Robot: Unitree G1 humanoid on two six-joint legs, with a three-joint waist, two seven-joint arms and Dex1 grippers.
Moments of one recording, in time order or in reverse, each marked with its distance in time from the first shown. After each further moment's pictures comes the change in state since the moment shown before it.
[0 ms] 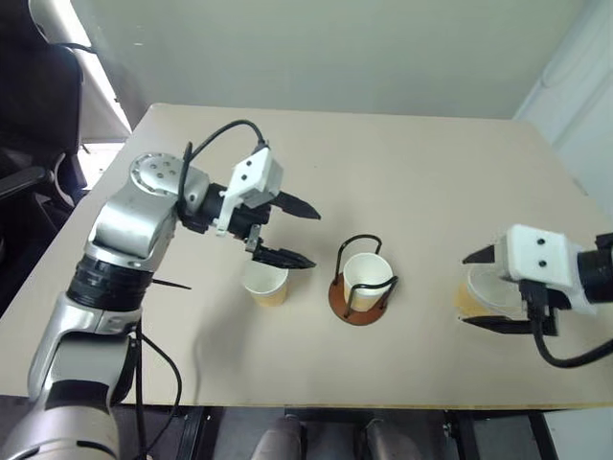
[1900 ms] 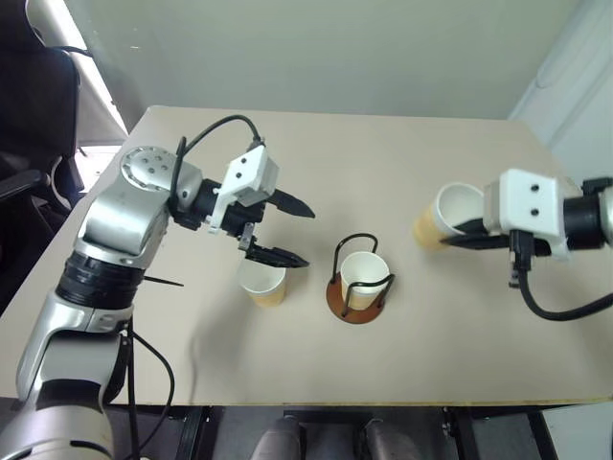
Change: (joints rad) left arm -0.009 0.052 -0.004 -0.015 0.002 -0.009 -0.004; right arm -0.519 0.102 0.293 0.139 0.024 -0.064 -0.044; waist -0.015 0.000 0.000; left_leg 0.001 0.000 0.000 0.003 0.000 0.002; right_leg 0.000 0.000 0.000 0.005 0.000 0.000
